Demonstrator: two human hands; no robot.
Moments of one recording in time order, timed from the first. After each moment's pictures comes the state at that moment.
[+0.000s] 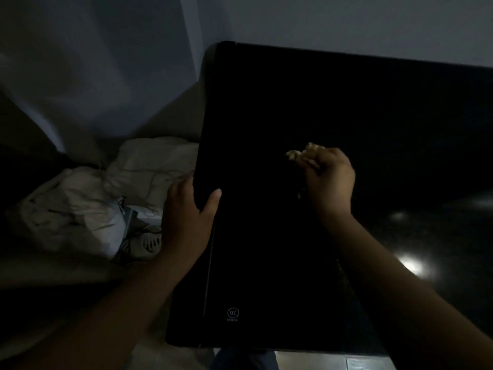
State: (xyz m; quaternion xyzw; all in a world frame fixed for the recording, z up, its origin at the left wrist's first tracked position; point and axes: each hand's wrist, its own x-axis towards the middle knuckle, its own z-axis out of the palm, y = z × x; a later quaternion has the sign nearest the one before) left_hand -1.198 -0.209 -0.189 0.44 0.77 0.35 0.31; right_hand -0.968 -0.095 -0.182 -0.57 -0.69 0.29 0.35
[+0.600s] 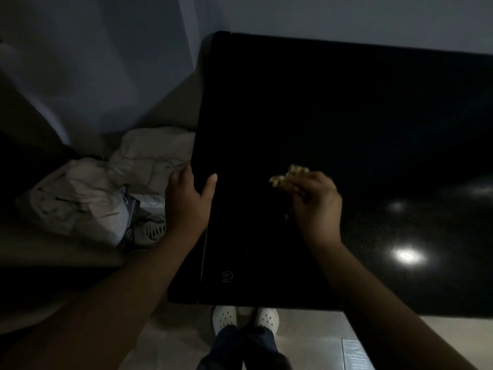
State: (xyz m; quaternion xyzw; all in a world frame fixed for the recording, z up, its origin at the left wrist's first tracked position) left_hand -1.186 -0.220 -0.200 0.44 0.79 0.33 0.26; right_hand -0.950 -0.185 -0.178 -0.54 -0.71 0.32 0.32
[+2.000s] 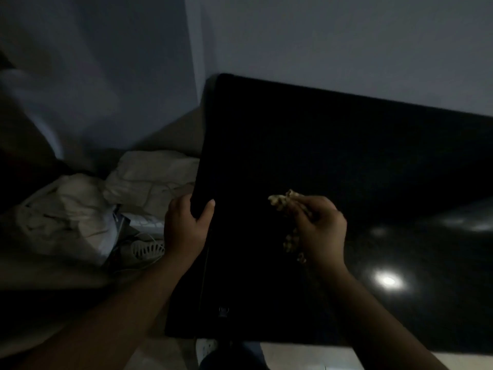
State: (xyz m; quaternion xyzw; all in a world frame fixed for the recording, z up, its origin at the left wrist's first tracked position) left_hand -1.192 -0.211 -0.175 0.40 0.78 0.37 0.30; right_hand -0.962 -0.168 -0.122 -0.57 -0.59 0.43 0.38
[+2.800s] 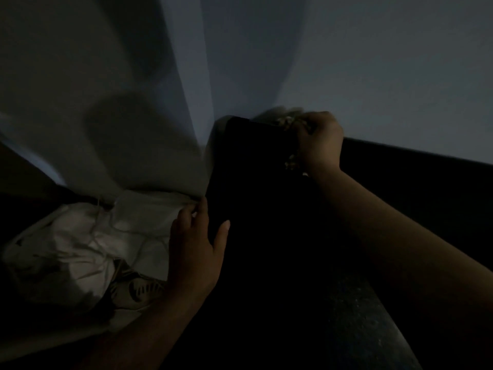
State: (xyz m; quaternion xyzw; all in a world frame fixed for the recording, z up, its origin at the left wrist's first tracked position) left_hand -1.209 -0.055 -0.197 0.47 0.82 0.30 0.15; right_hand -1.078 0.182 -0.153 -0.56 -0.72 0.21 0.36
